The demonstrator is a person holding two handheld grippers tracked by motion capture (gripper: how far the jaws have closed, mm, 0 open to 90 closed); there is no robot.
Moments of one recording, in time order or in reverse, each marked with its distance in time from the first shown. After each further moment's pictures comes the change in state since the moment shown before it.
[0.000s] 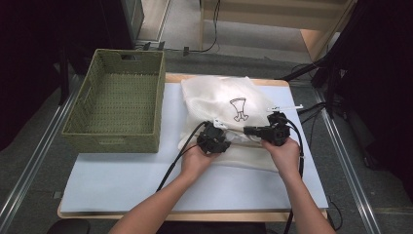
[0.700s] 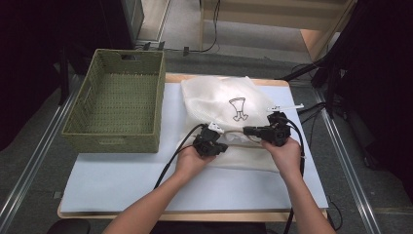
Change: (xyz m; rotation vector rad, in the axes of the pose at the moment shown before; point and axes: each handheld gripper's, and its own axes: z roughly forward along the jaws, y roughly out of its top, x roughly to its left) left arm -0.004 -0.007 -0.022 0.004 -0.168 0.050; right arm 0.012 0.003 -0.008 0.002 0.015 -0.041
